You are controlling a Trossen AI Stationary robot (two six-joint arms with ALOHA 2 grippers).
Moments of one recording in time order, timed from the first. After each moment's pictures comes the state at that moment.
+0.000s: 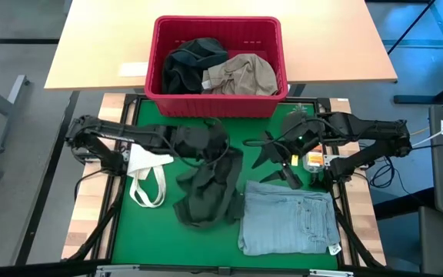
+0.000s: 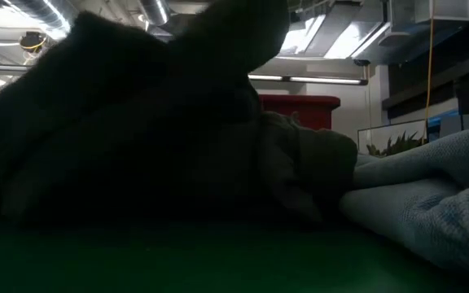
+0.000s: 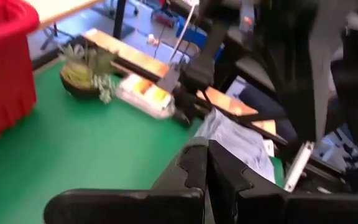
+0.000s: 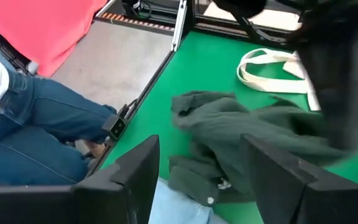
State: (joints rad) left arm -0.11 1.58 1.52 -0.34 -0.24 -0.51; right arm -0.19 1.36 1.60 -0.88 -0.38 -0.13
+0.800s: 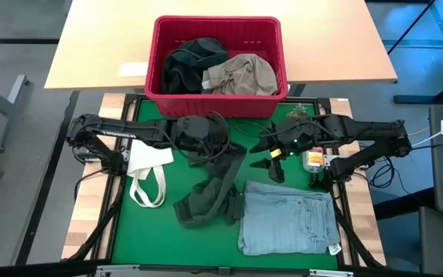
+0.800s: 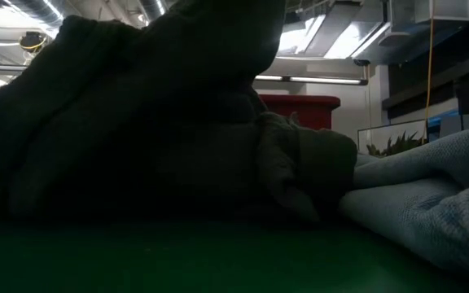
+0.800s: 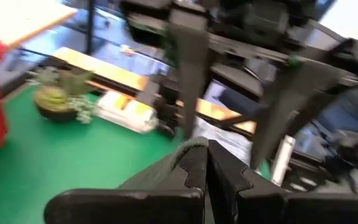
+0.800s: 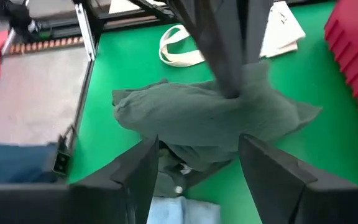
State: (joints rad) left arm -0.06 1.58 1.52 -0.27 -0.08 -0.40; right arm -0.19 1.36 1.56 -0.88 -0.04 0.16
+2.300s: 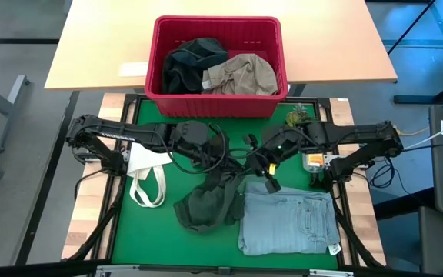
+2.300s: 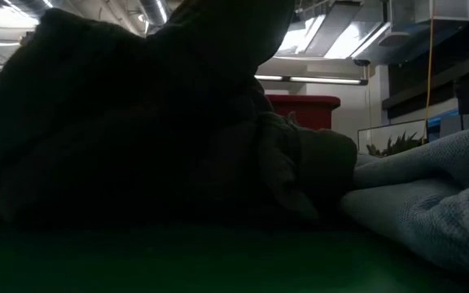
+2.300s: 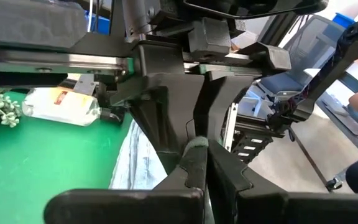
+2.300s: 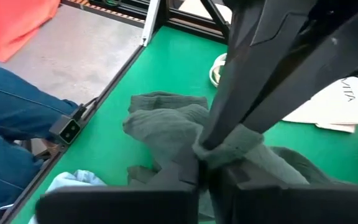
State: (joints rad) left arm -0.09 1.58 1.52 -0.27 0.12 -0.33; right arm -0.16 1.46 1.56 -0.73 -0.25 -0.21
